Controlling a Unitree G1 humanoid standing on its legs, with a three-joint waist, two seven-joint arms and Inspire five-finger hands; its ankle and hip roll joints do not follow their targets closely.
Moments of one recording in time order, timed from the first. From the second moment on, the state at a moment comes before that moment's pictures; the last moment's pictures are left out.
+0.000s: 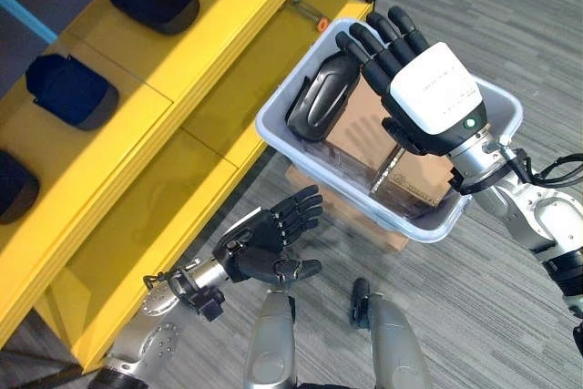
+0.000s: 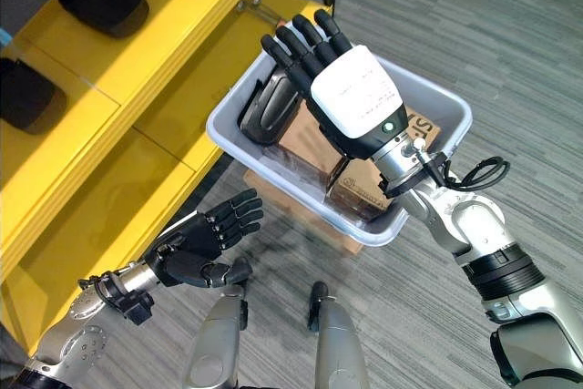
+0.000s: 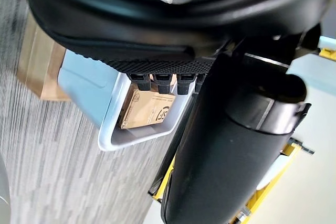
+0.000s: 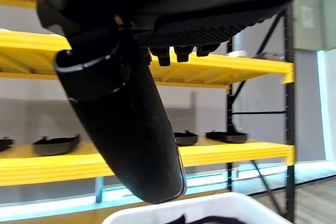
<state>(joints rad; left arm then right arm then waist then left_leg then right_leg) 0.03 0.64 -0.20 -0.07 -0.84 0.00 -0.59 -0.66 -0.91 0.40 0.05 -0.84 -0.26 -0.38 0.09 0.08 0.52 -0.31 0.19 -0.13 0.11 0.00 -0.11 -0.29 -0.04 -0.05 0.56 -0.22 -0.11</state>
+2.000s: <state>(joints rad) 0.03 0.75 -0.16 -0.18 -0.82 0.02 -0.71 -0.72 -0.99 0.51 0.33 -0.80 -0.13 -0.46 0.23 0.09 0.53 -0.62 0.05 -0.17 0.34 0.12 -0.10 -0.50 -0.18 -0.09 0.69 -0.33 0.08</state>
